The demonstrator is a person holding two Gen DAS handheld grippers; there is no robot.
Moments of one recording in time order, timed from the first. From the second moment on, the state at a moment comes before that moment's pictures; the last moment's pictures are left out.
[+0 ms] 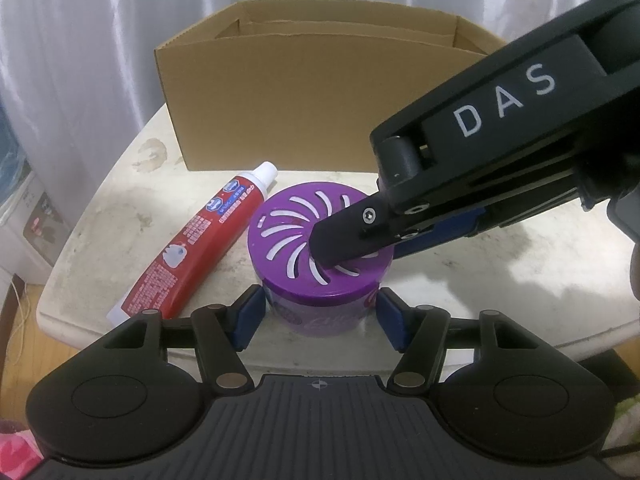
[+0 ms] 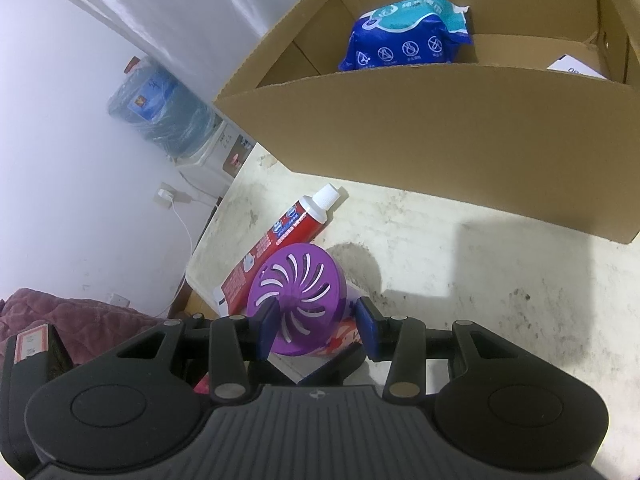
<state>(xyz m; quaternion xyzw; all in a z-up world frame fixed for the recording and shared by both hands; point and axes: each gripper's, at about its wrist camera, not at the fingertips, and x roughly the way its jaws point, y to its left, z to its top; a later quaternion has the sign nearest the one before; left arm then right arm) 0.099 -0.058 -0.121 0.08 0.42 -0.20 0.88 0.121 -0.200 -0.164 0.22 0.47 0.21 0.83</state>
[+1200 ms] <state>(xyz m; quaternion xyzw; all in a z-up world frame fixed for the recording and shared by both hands) 0.100 -0.054 -0.120 0.08 0.41 -0.20 0.89 0.119 -0.199 -0.162 0.22 0.46 0.21 0.83</state>
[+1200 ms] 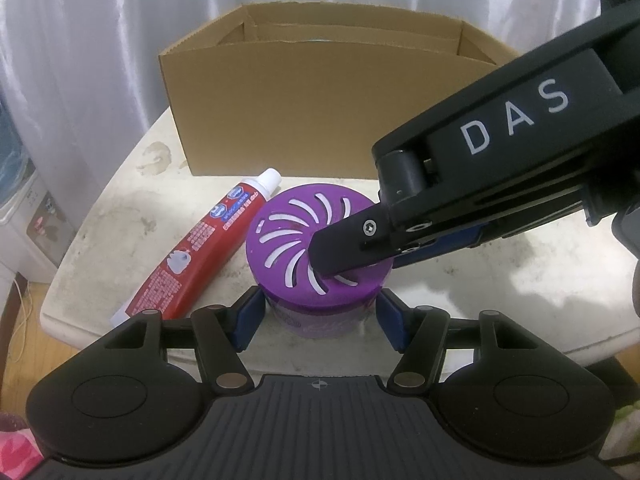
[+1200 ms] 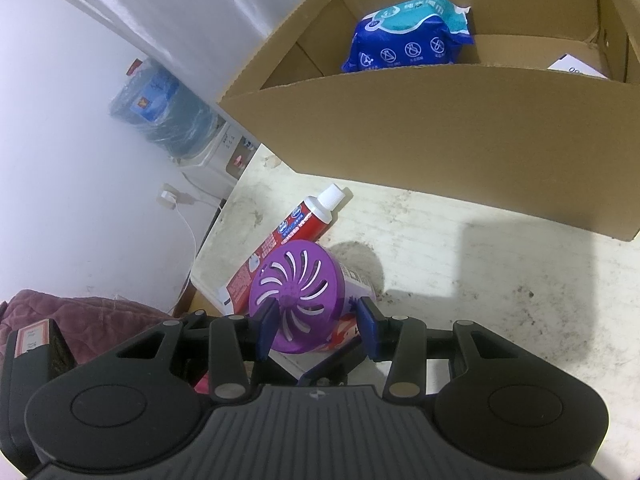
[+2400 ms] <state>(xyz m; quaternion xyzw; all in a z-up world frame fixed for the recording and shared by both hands) 0.101 -0.053 -0.116 0.08 0.40 -0.20 0.89 0.114 -0.201 -0.154 0.23 0.45 0.21 0.84</state>
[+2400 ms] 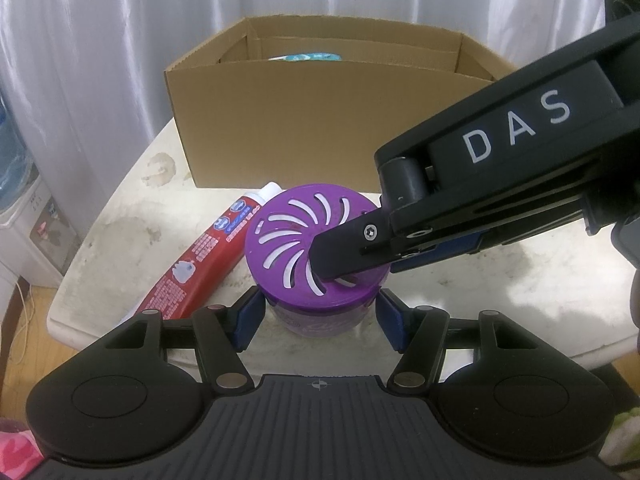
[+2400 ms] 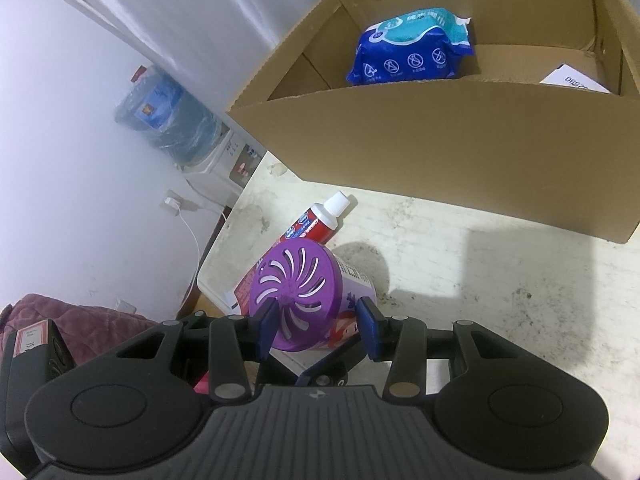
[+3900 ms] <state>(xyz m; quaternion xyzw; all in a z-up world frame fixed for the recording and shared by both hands) 0.065 -0.077 -0.070 0.12 0.35 -0.19 0.91 0.068 -0.231 -0.121 0.26 0.38 0.23 0.86</state>
